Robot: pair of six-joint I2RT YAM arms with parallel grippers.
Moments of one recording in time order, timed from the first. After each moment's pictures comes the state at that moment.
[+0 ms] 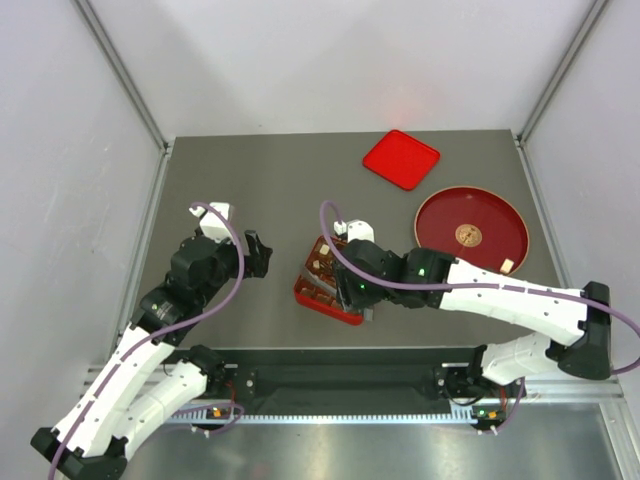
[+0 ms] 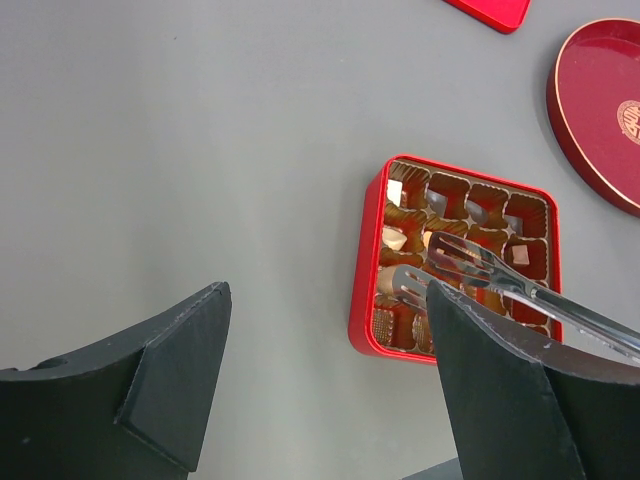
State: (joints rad) left arm -0.52 0.64 0.78 -0.51 -0.15 -0.32; right arm 1.21 1.32 1.25 -0.85 0.28 0.71
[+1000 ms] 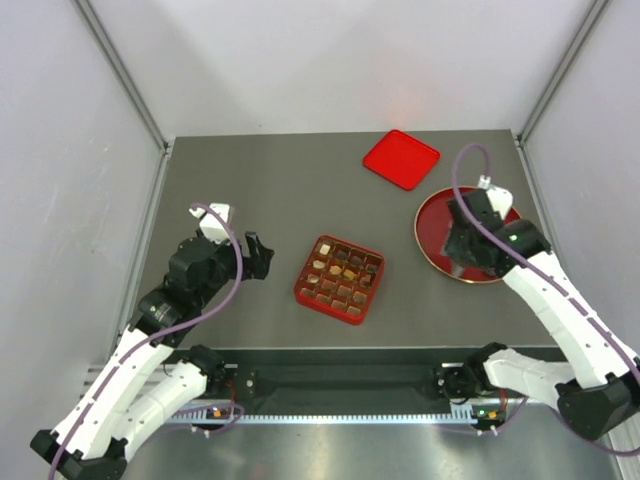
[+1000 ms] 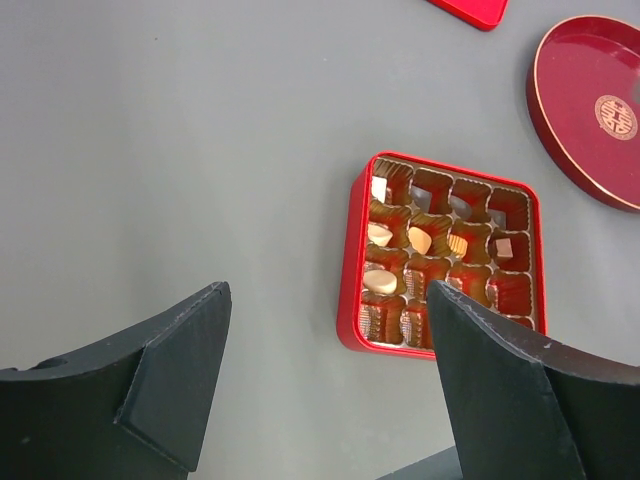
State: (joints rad) left arm -0.52 0.63 0.78 -0.51 -0.12 -0.32; right arm 0.52 1.07 1.17 -1.09 0.44 0.74
